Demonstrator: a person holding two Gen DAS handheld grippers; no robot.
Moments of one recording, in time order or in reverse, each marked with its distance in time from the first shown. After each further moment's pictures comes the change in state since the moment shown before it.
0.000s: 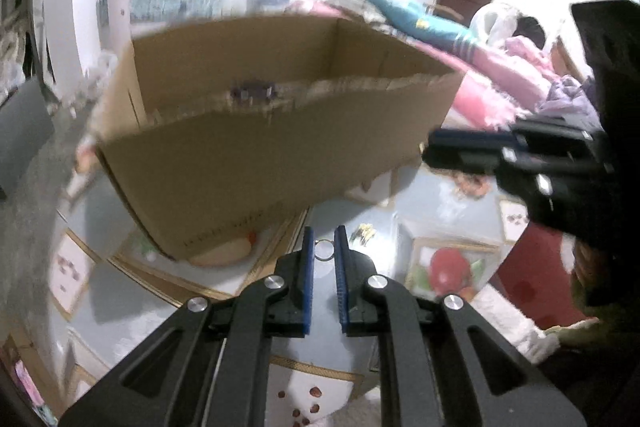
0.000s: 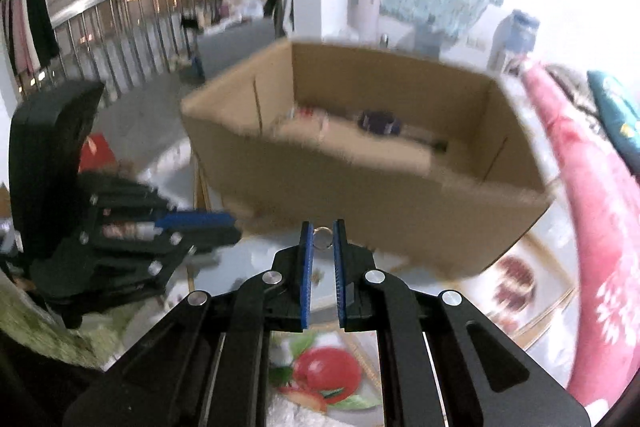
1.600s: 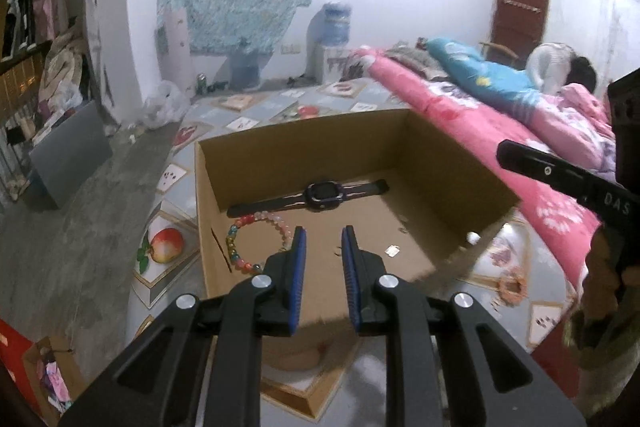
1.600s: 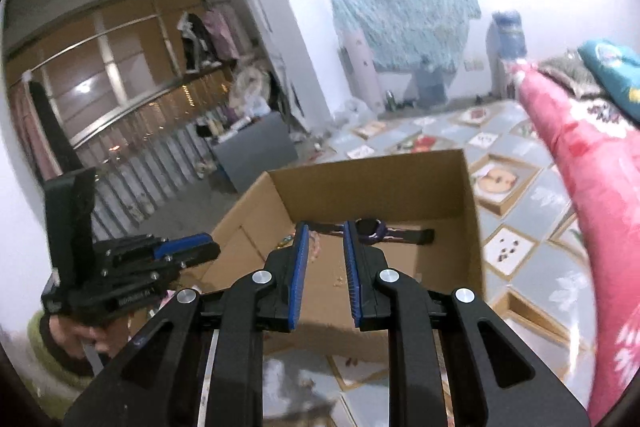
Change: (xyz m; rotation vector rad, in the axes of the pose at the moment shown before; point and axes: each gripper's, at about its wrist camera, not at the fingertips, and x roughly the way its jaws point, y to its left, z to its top) left arm -0.030 0.020 0.083 -0.055 -0.110 0.213; right arm -0.030 -0.098 0.043 0.241 -0.251 0.201
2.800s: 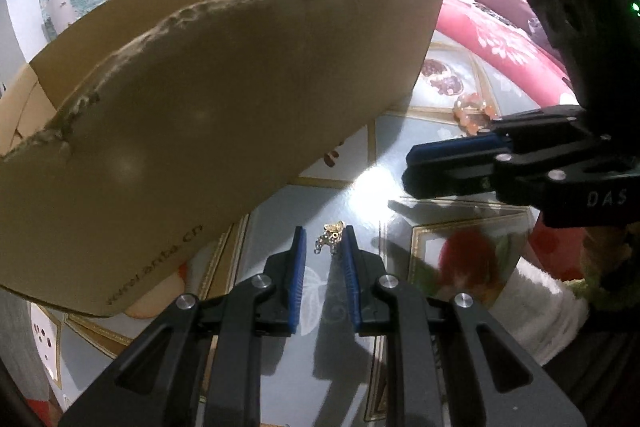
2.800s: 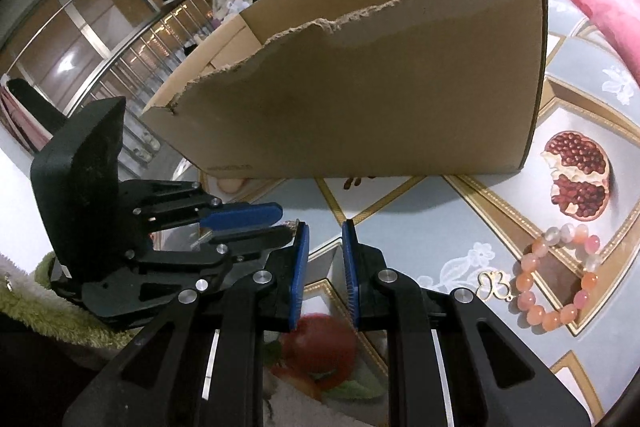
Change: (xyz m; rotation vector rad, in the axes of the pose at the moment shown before) left arm 0.094 -0.073 -0.091 0.274 0.319 -0.238; right arm 0.059 -0.012 -0.109 0.164 0.402 0.026
